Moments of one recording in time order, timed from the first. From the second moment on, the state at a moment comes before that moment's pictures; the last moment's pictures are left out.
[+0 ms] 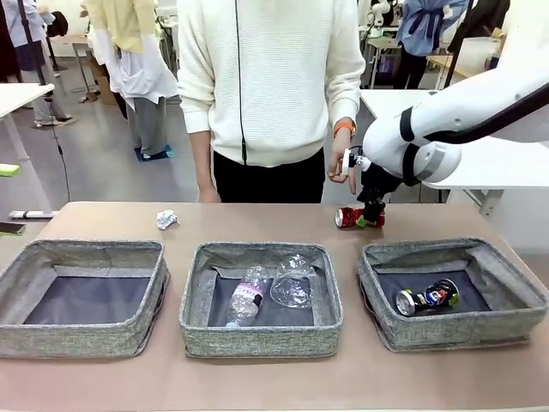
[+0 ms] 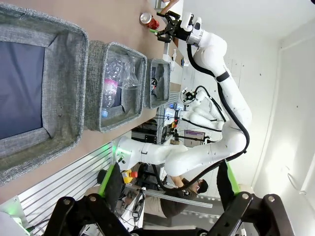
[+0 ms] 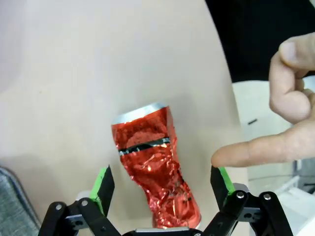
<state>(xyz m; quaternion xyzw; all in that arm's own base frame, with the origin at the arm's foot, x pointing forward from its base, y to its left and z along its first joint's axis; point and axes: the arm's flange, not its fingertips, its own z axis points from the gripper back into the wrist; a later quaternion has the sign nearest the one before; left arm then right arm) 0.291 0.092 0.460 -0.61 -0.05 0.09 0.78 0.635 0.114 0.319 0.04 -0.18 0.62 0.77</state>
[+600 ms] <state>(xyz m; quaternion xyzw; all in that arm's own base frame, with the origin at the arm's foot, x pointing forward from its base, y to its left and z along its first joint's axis) 0.291 0.092 0.460 -0.61 -0.05 0.09 0.78 0.644 0.106 0.303 0.05 -0.16 0.60 0.78</state>
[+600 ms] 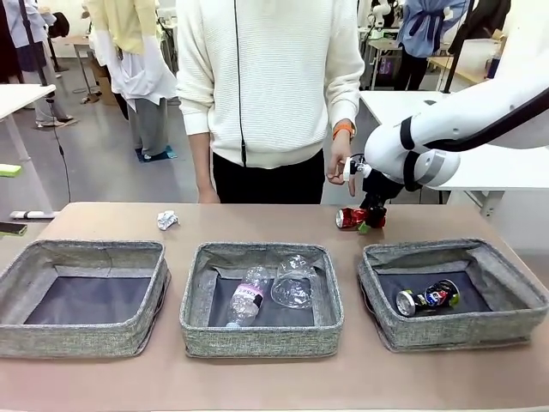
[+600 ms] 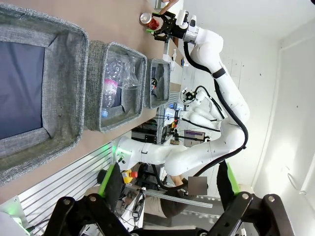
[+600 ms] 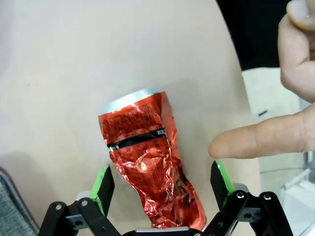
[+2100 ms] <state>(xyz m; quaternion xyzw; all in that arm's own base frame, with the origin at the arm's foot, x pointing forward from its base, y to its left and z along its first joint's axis) 0.291 0.092 0.460 -0.61 -0.06 0.09 0.78 0.635 0.064 0.337 0.10 -0.11 0.44 0.89</state>
